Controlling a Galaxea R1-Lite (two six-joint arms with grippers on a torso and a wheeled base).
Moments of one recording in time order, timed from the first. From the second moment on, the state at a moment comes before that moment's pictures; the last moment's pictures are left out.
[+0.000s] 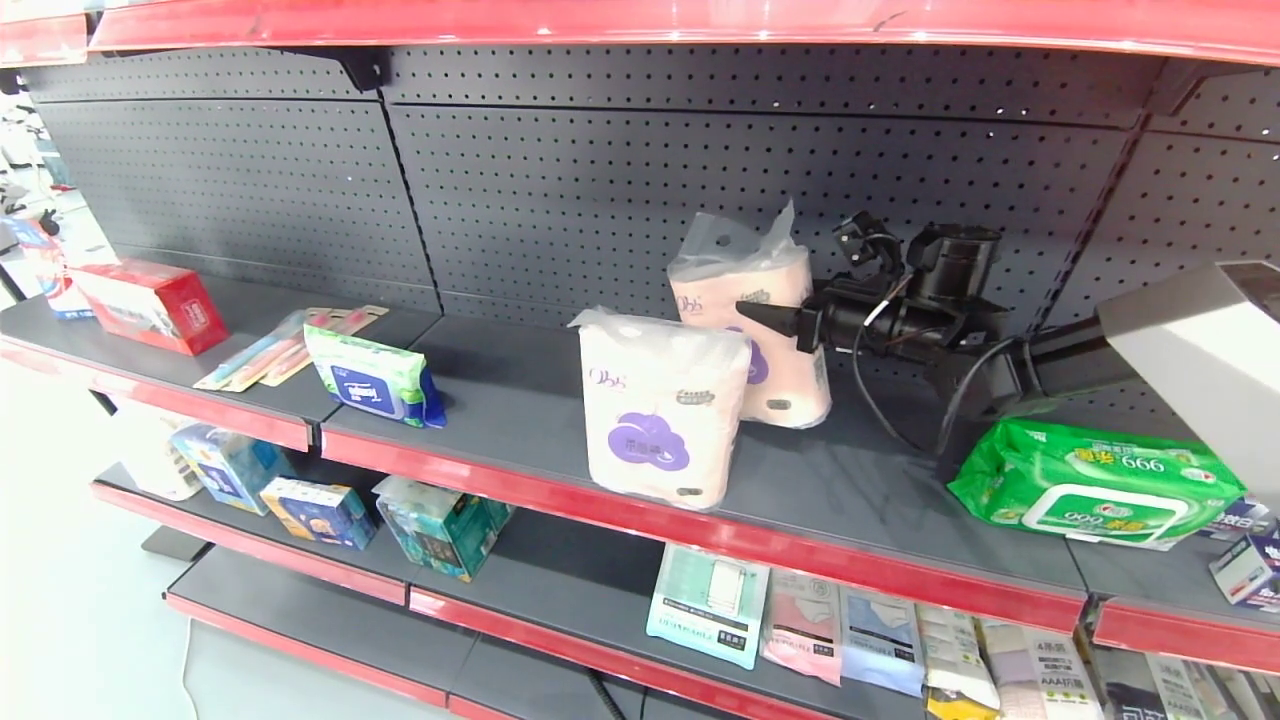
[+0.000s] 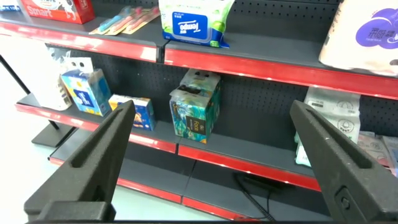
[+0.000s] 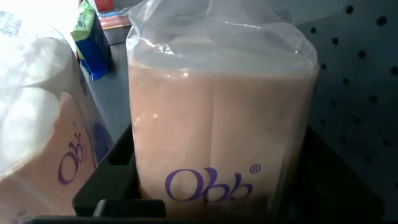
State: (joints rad) left arm 0.00 0.00 0.00 0.00 0.03 0.01; right arm 0.21 2.27 -1.47 -0.77 0.68 -0.09
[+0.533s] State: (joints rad) left arm 0.00 0.00 0.00 0.00 0.03 0.01; right arm 0.26 2.36 -1.58 -0.78 0.69 -0.08
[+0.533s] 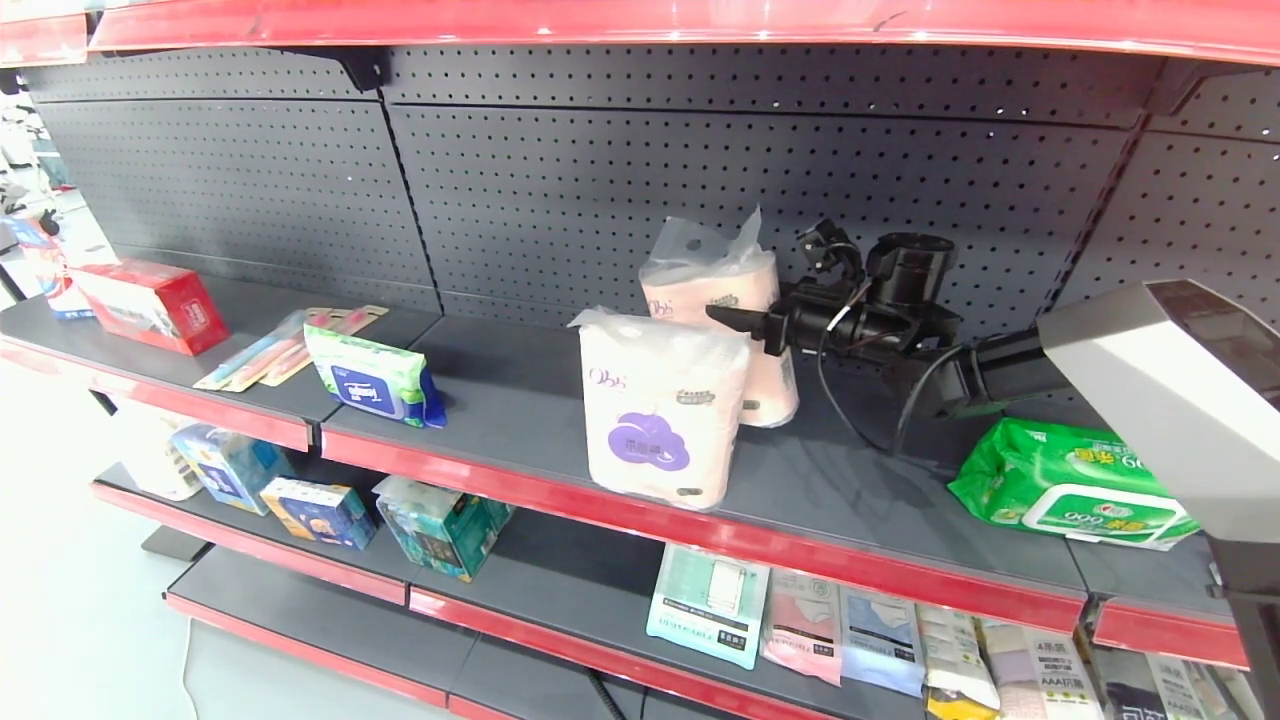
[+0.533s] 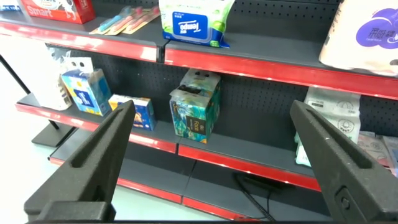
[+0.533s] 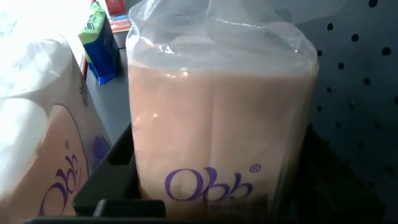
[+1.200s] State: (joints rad) left arm 0.00 0.00 0.00 0.00 0.03 0.01; right arm 0.18 2.36 -1.44 -0.77 0.77 -0.20
